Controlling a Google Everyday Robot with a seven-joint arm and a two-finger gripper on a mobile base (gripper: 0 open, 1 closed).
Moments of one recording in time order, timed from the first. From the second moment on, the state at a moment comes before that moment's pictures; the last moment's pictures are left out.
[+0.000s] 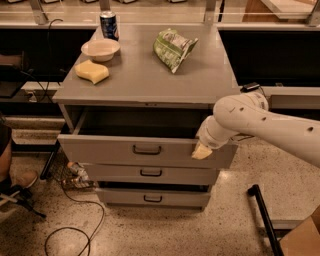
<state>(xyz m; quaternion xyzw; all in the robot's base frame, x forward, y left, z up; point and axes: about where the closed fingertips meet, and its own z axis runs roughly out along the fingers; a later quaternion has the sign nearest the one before) 0.621 -0.143 0.650 -0.63 0.75 -0.02 0.22</state>
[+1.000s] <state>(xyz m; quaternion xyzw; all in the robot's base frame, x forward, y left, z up) 0.610 -0.147 0.647 -0.62 0.75 -0.02 0.22</state>
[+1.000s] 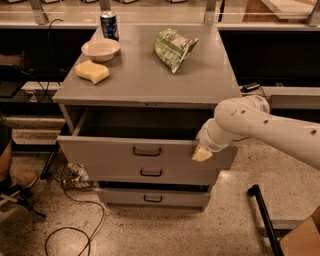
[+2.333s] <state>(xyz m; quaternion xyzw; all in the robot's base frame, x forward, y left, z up) 0.584 -0.153 0.642 -0.60 0.77 -0.02 0.22</state>
